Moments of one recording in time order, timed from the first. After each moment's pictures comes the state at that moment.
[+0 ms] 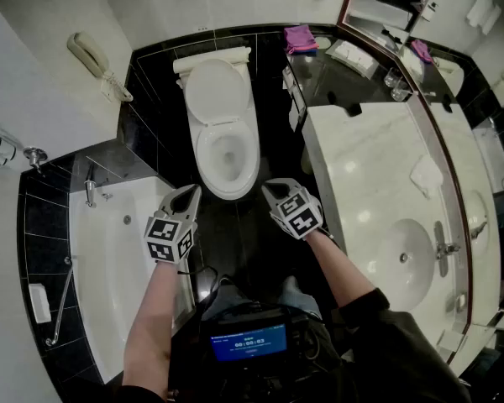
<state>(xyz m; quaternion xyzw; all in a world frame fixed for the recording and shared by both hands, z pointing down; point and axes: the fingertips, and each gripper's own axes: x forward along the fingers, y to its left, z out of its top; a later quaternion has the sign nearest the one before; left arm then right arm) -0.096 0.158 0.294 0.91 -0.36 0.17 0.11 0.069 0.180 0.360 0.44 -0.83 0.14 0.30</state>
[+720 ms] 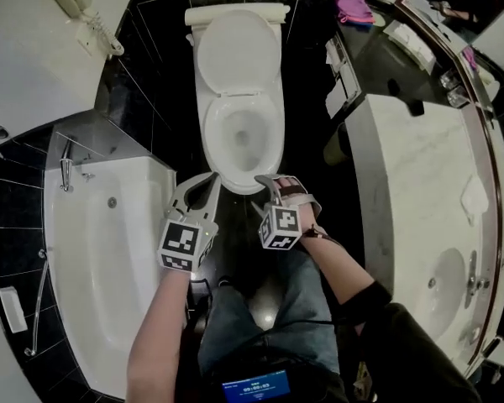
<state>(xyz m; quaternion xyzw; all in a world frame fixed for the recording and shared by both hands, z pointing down) -0.117 0.044 0.453 0.92 -0.37 0.15 0.06 -0.047 0.067 0.625 0.25 -0.80 -0.14 0.52</state>
